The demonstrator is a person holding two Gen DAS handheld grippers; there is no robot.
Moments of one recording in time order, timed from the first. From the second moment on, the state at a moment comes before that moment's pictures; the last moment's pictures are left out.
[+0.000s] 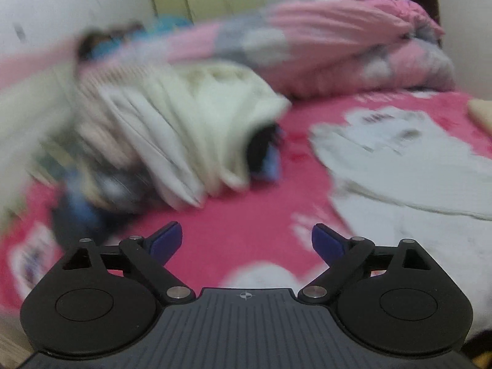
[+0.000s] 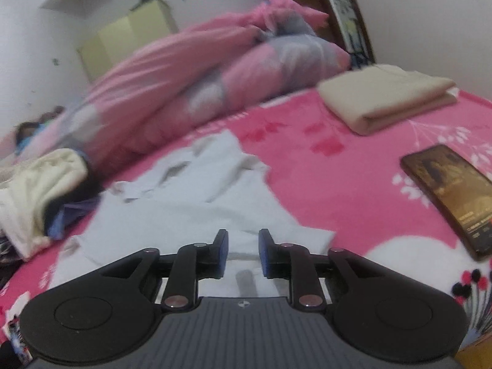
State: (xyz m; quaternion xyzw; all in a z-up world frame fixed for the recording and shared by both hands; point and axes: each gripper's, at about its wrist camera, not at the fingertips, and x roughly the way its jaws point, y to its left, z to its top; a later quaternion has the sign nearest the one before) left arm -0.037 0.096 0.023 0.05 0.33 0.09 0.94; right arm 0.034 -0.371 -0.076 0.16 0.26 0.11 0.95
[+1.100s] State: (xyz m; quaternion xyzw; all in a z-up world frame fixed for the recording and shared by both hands) left arm -0.060 0.030 -0.081 -0.07 0.43 -0.05 0.90; right arm -0.027 -0.347 -0.046 0.11 0.28 0.10 0.95
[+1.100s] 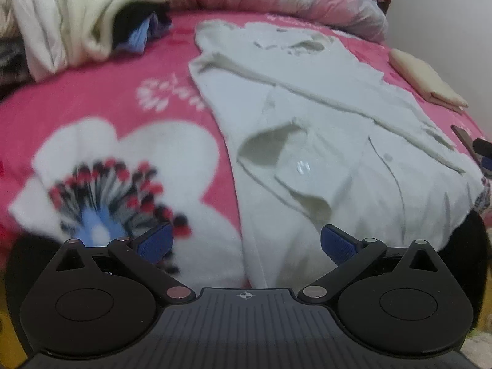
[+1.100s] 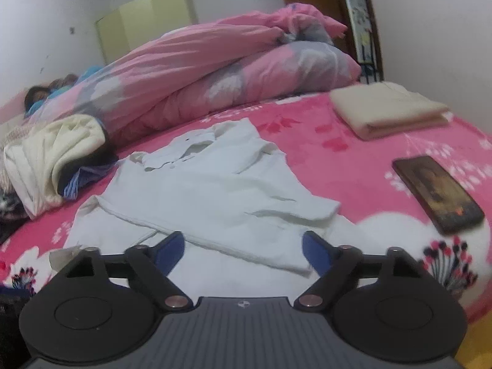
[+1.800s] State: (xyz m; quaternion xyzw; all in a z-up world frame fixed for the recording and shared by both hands) left arm -0.081 0.004 -0.098 -0.05 0.42 -0.09 0.90; right arm -0.043 -0.363 -0.049 0.20 0.28 0.12 0.93
